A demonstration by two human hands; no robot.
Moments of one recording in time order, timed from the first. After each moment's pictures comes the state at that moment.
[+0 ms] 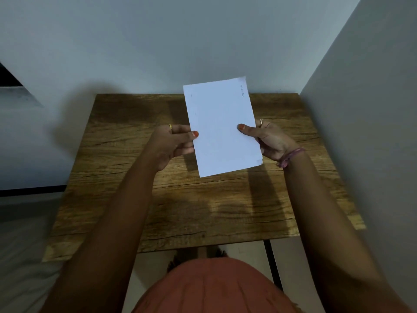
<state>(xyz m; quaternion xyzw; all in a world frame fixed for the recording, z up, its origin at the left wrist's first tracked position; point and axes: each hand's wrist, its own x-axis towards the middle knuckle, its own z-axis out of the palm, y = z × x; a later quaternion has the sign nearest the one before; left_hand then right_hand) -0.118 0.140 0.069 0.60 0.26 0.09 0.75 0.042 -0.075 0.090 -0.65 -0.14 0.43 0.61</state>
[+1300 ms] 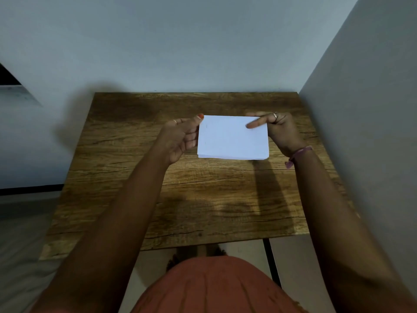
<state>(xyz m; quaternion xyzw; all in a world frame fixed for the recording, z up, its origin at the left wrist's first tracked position) -0.094 0.116 0.082 0.50 0.28 0.08 0.81 0.056 -0.093 0.089 -0.70 -0.31 0.21 0.60</state>
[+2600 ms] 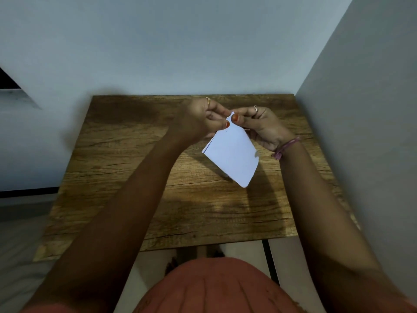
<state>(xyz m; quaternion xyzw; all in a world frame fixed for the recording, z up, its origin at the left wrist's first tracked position) -0.081 0.076 0.140 0.81 0.13 0.12 0.56 0.058 -0.071 0.099 -0.59 -0.29 0.39 0.65</state>
